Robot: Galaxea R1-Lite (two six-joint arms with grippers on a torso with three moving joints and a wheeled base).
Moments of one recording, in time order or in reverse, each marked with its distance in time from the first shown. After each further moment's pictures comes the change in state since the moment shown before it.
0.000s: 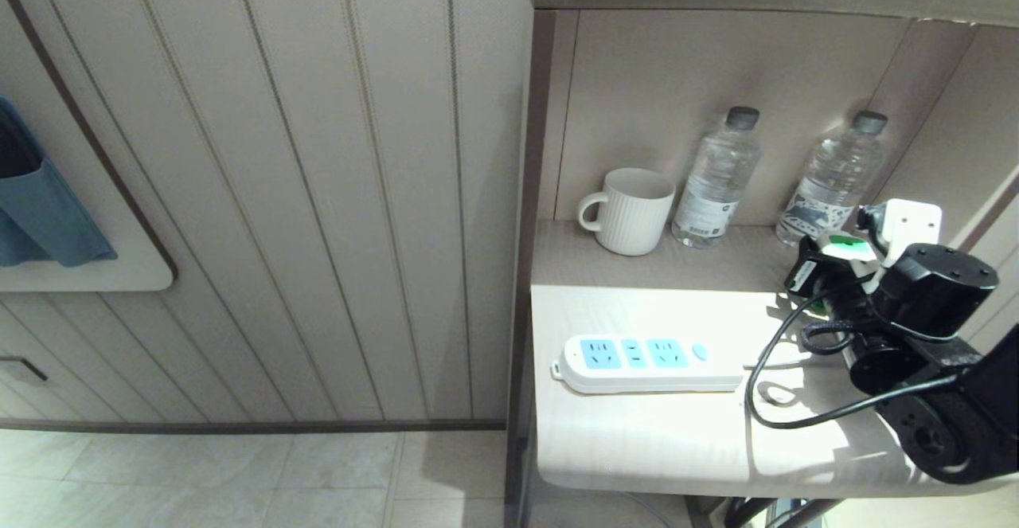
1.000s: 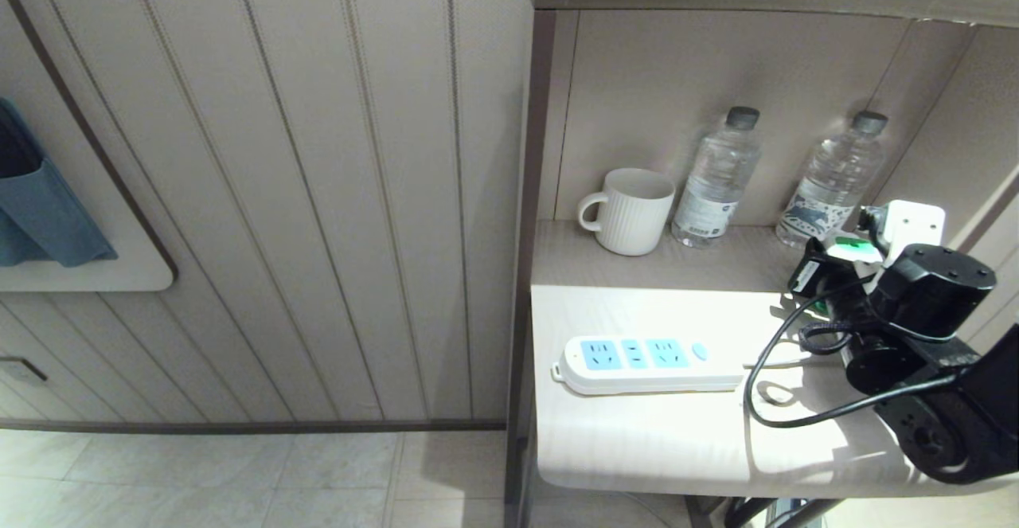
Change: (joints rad) left arm 0.000 0.000 0.000 0.000 0.000 0.000; right arm -0.002 0.004 0.000 0.001 -0.049 -0.006
